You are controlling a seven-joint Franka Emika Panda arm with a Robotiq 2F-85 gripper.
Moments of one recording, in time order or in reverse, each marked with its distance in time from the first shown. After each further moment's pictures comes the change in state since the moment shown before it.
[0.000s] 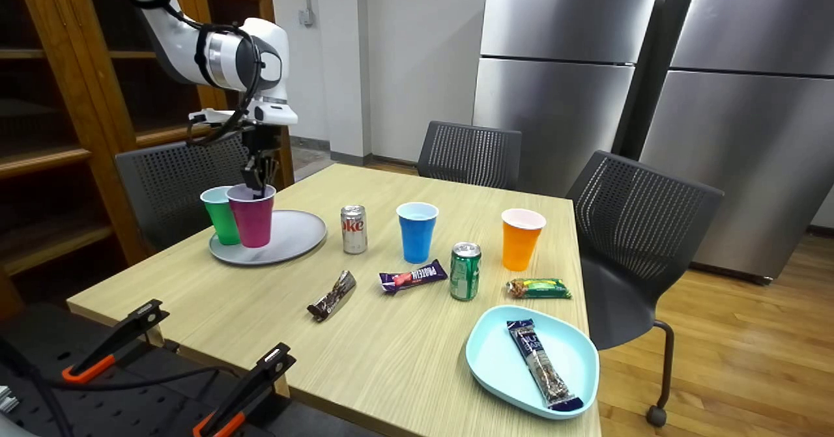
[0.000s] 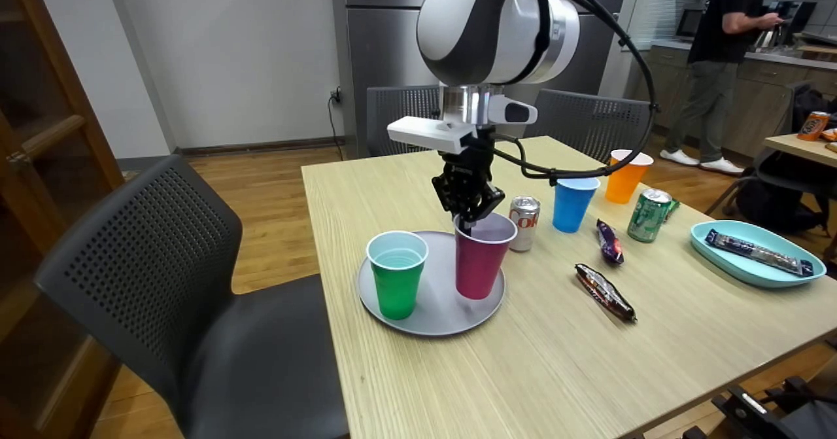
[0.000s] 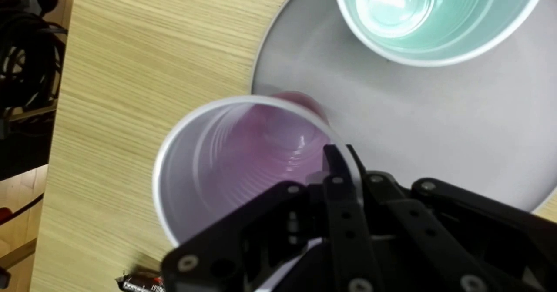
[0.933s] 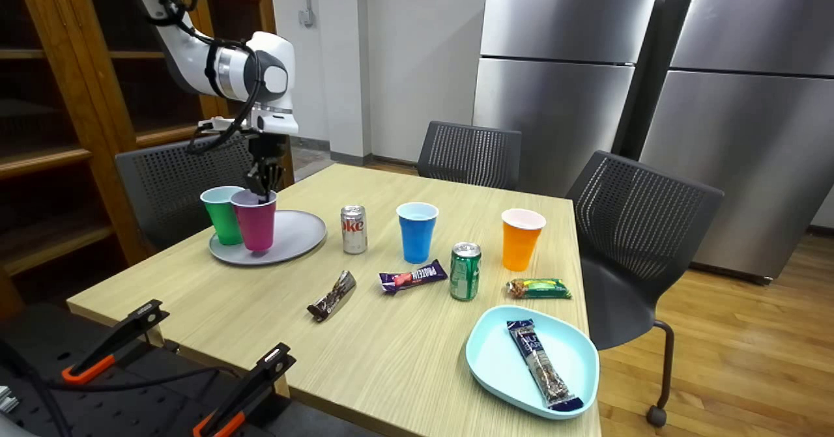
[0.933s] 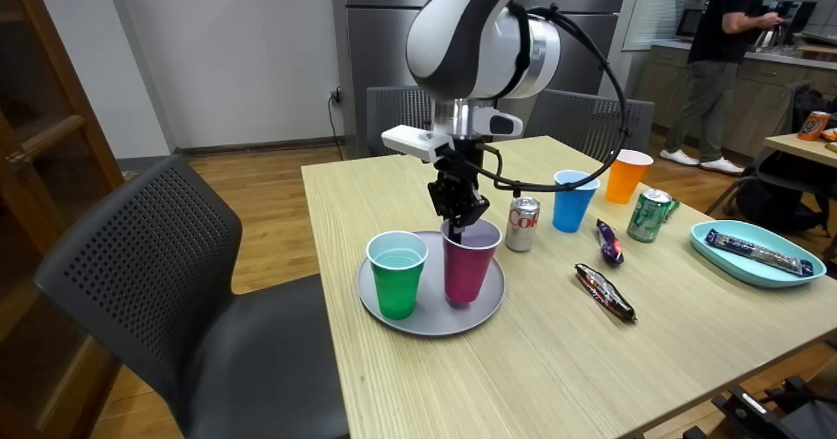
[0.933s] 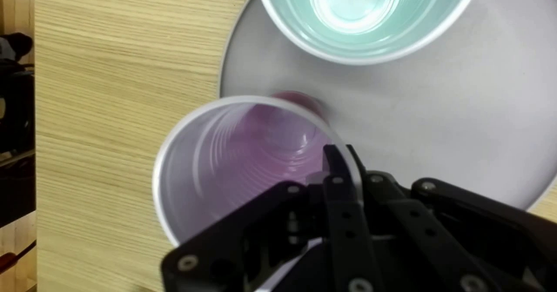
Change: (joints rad) arm 0.003 0.083 -0.007 0.086 0.025 0.001 0.116
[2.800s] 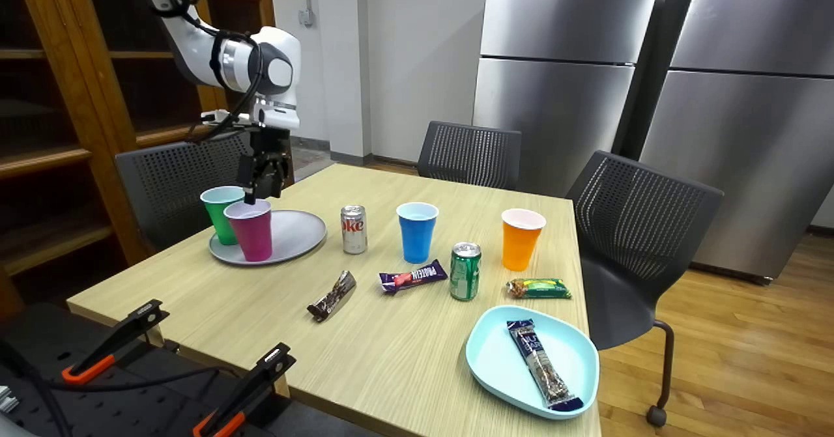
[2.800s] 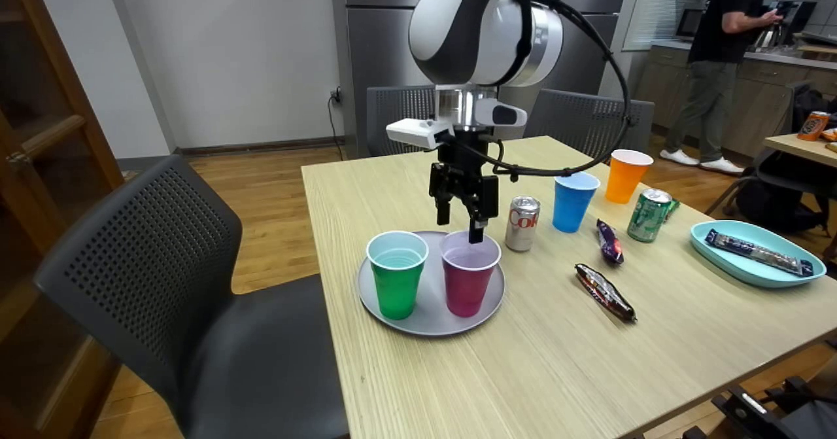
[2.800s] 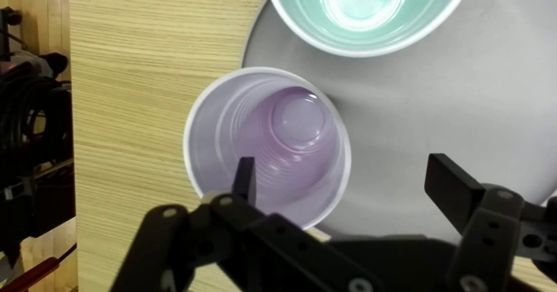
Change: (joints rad) arm -0.015 -0.018 0.000 0.016 0.025 -0.083 0.036
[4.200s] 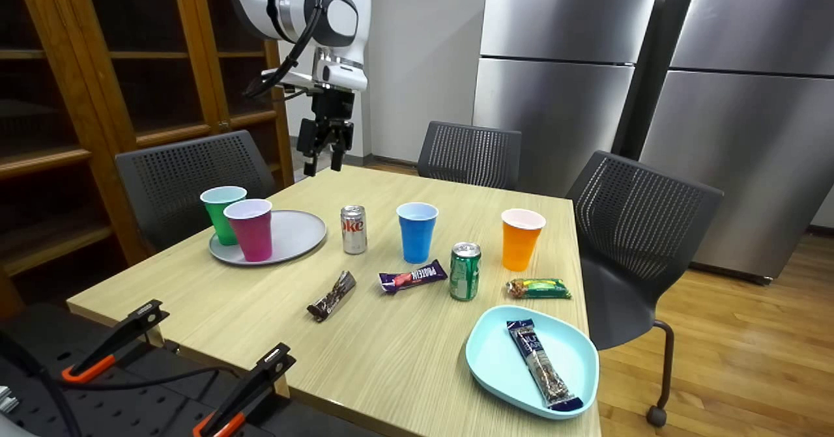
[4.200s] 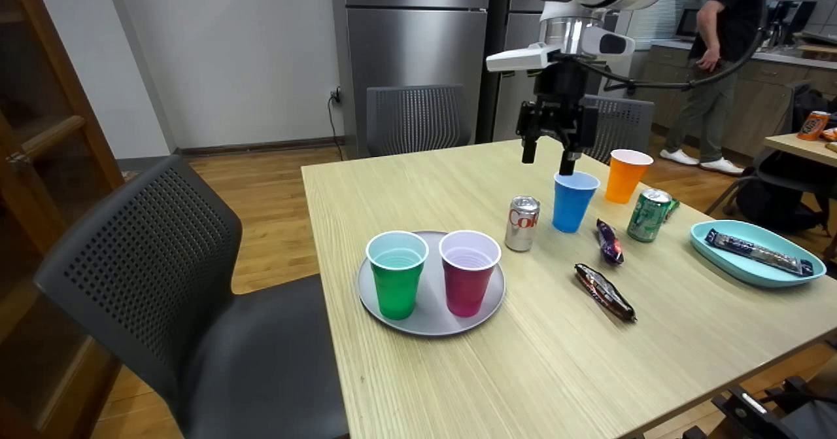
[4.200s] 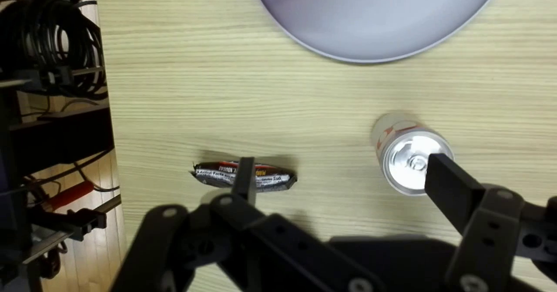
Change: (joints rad) arm -0.186 -0.240 -0.083 -0.149 -0.008 -0.069 -0.115
